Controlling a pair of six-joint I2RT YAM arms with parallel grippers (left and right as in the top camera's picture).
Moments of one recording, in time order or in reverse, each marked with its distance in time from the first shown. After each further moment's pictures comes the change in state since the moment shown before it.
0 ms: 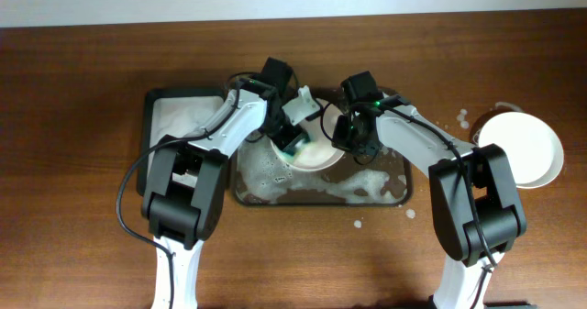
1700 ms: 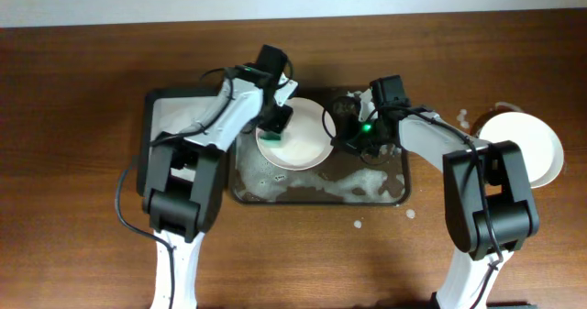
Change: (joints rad) left arm 0.031 0.041 0.124 -0.072 -0.229 -0.352; right arm -0.133 0.006 -0.124 0.239 -0.483 -0.081
